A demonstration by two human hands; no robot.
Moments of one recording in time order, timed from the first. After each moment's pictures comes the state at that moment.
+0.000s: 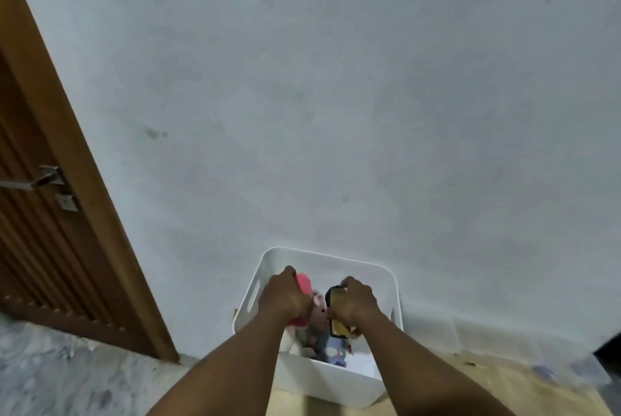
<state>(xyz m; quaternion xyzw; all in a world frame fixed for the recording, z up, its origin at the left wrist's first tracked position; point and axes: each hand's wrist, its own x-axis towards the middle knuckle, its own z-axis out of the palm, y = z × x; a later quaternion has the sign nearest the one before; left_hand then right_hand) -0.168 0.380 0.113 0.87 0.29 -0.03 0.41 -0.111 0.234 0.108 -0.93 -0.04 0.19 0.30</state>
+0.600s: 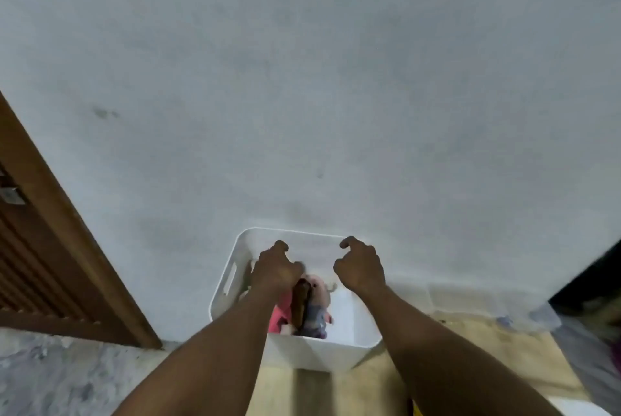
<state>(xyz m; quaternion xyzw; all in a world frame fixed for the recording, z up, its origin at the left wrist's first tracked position) -0.152 0.357 0.123 0.88 0.26 -0.04 0.40 -0.103 0.189 0.125 -0.94 -0.01 0.08 0.32</state>
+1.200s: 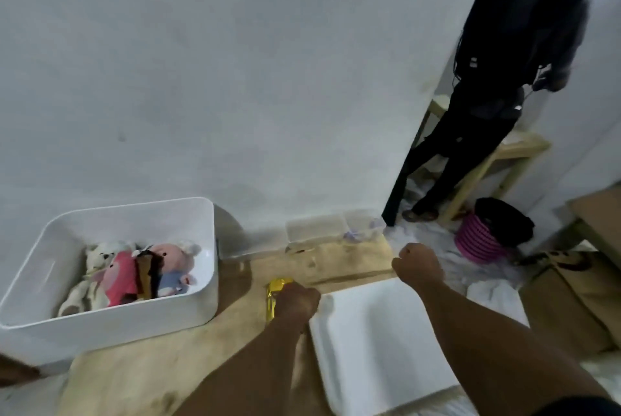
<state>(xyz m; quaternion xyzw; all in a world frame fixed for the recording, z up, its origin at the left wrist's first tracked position) -0.211 0.012 0.044 0.83 0.22 -0.25 0.45 -0.178 -0.235 0.079 -0.94 0.26 0.04 0.21</state>
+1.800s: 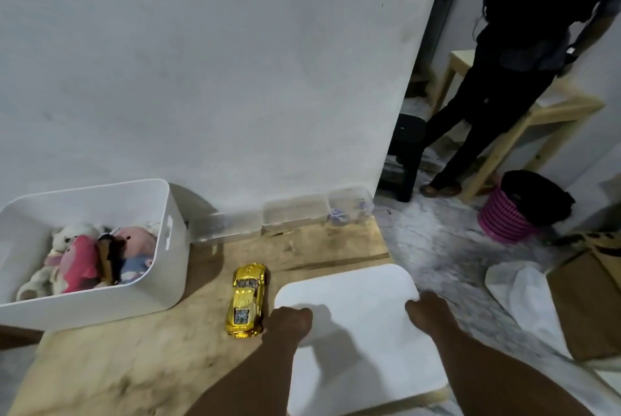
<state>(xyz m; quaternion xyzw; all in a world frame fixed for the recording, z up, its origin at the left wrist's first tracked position) -0.227 -0.071 -0.011 0.80 0.36 -0.33 0.36 -0.215 -0.341 -0.040 -0.88 0.33 0.21 0.25</state>
